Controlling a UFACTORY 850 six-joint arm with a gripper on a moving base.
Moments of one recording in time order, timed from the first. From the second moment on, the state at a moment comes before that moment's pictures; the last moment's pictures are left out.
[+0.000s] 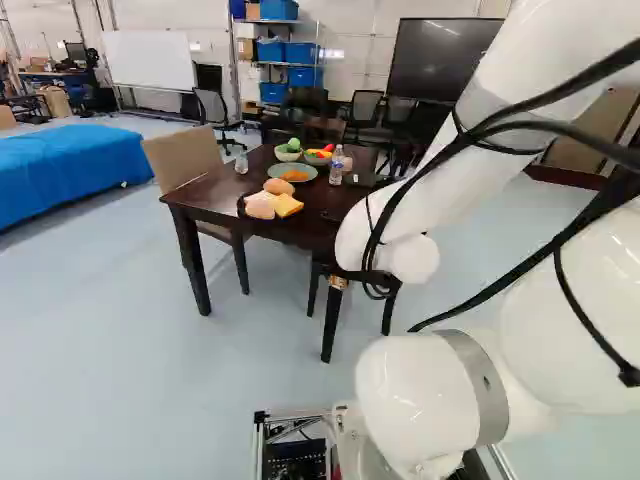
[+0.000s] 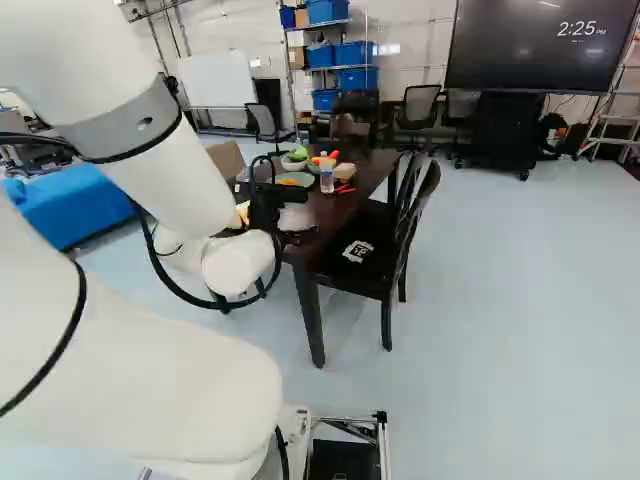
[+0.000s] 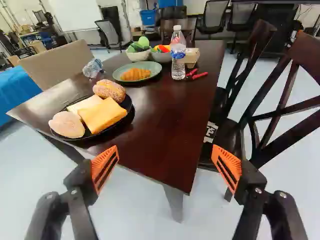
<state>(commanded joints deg) 0.2 15.3 -7.3 -0.5 46.1 4.1</state>
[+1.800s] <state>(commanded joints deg) 0.0 16.0 -5.0 0.0 50.0 0.0</state>
